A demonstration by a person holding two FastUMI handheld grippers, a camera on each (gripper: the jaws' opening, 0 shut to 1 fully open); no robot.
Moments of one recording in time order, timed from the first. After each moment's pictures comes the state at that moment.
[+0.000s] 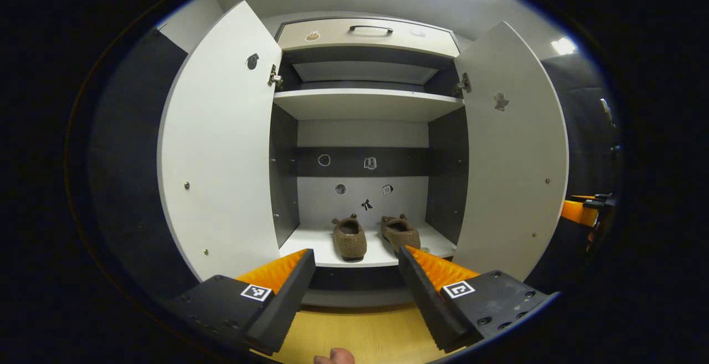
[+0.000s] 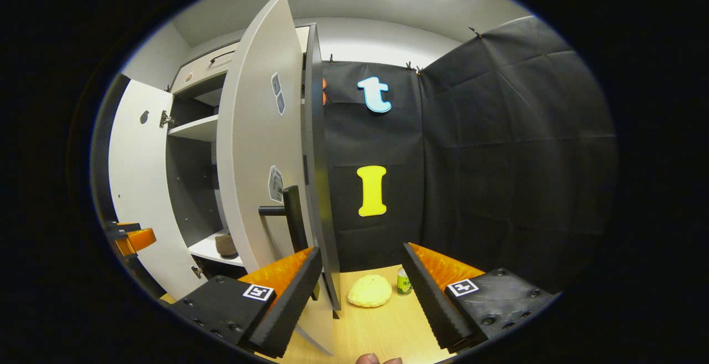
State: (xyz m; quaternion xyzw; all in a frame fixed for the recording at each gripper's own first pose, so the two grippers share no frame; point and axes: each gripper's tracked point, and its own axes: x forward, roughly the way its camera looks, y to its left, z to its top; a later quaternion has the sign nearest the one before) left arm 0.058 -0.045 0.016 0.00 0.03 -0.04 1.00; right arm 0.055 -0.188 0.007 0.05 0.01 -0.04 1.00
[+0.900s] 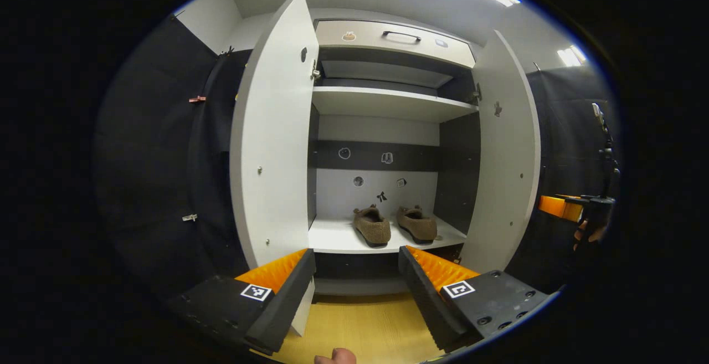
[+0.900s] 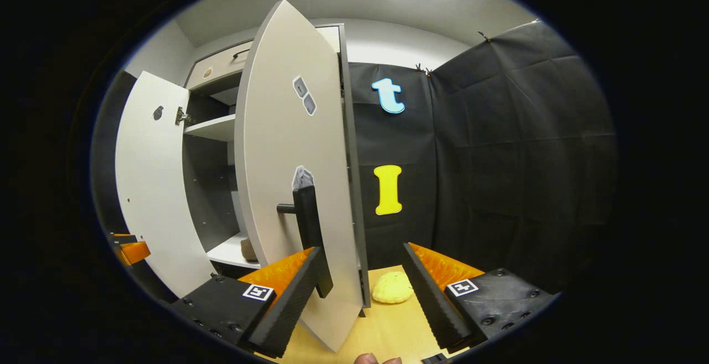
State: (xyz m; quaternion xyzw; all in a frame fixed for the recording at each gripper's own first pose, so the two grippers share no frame) left arm 0.021 0.042 -0.001 -0.02 0.04 -0.04 1.00; right arm 0.047 -0.083 0.009 0.06 0.01 -0.02 1.00
